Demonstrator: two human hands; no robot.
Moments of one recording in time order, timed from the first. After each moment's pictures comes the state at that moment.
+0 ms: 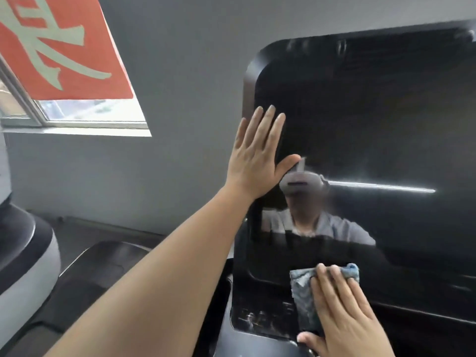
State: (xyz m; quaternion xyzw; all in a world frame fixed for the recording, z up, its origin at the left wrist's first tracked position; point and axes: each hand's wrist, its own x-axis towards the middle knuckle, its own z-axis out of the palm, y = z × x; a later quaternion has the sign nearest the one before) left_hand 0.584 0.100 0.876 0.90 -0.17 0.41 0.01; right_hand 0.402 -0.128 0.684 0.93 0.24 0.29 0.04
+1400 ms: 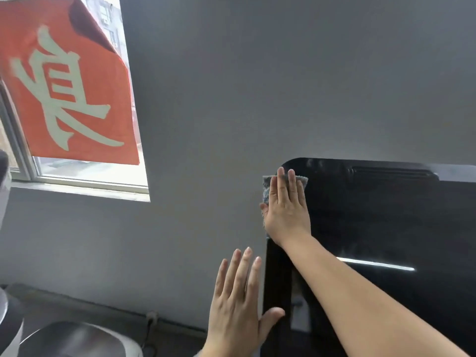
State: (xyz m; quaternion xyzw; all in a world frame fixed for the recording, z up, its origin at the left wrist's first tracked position) left_hand 0.484 0.181 0.830 0.87 -0.16 0.46 0.09; right_hand 0.626 0.058 0.955 0.94 0.11 0.32 0.00
